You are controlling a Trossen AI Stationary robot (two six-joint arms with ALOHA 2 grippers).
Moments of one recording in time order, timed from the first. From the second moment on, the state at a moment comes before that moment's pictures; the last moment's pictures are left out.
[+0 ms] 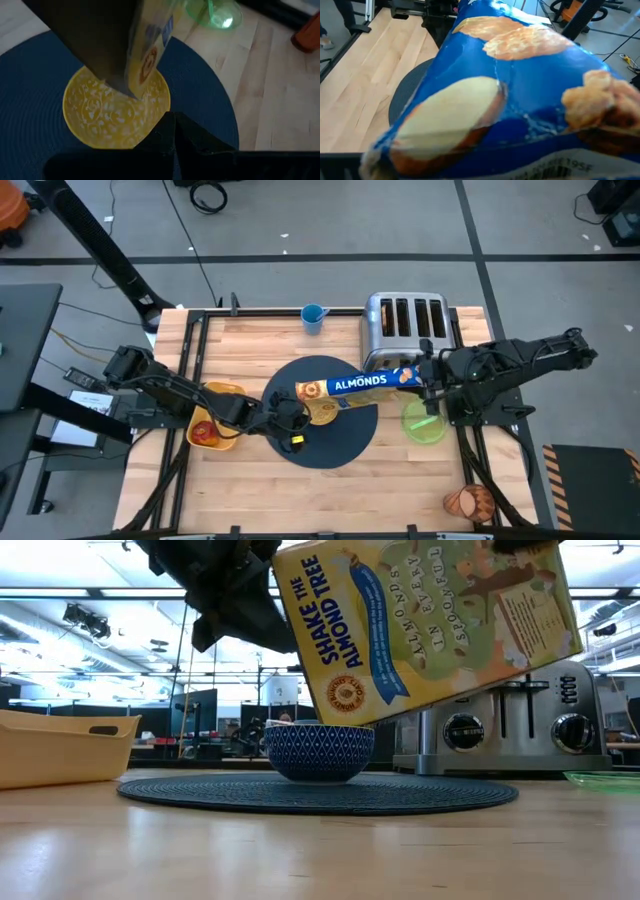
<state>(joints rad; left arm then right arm) -0.34 1.55 0.97 -0.15 -0.49 -0.69 0.24 0.77 0.90 -0.66 0.28 -0.05</state>
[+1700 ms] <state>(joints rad) -0.38 1.50 0.97 -0.28 -0.47 -0.73 0.16 0.92 1.08 -0.76 0.16 -0.13</state>
